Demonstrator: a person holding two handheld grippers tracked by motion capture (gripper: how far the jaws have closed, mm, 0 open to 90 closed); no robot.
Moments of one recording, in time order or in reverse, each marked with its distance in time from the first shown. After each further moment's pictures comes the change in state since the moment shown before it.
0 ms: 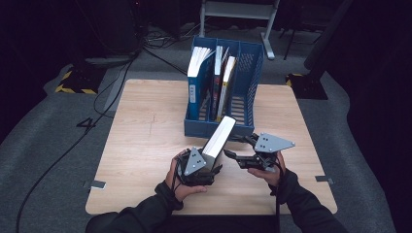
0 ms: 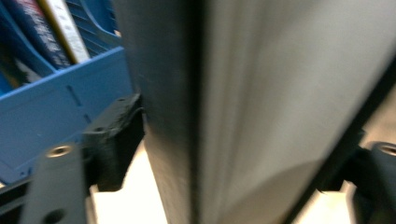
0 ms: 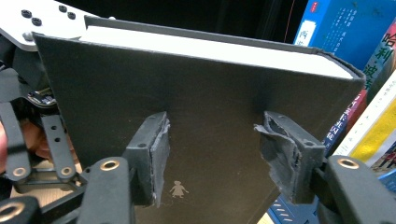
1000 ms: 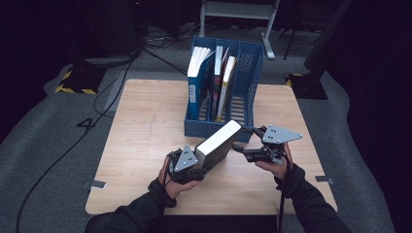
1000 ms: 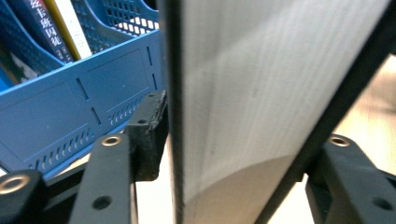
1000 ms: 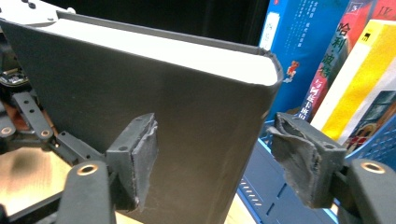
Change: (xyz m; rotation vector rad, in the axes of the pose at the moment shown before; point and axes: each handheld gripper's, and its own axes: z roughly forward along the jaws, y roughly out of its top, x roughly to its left) left arm 0.021 -0.005 -0.018 0.015 -0.102 0.034; right arm -0.028 -0.002 -0.011 0.017 -0.023 0.034
